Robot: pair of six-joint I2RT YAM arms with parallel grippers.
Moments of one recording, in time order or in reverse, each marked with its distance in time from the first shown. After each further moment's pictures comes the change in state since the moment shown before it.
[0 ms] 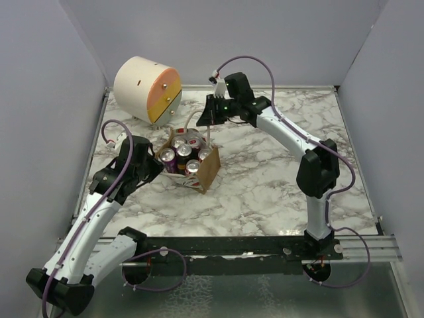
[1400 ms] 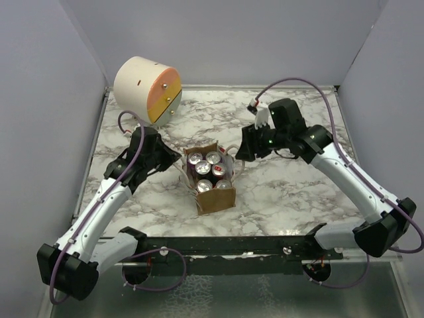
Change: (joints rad) left arm 0.002 0.154 -0.046 0.282 0.180 -0.005; right arm 0.000 -0.726 -0.583 -0.306 0.172 -0.190
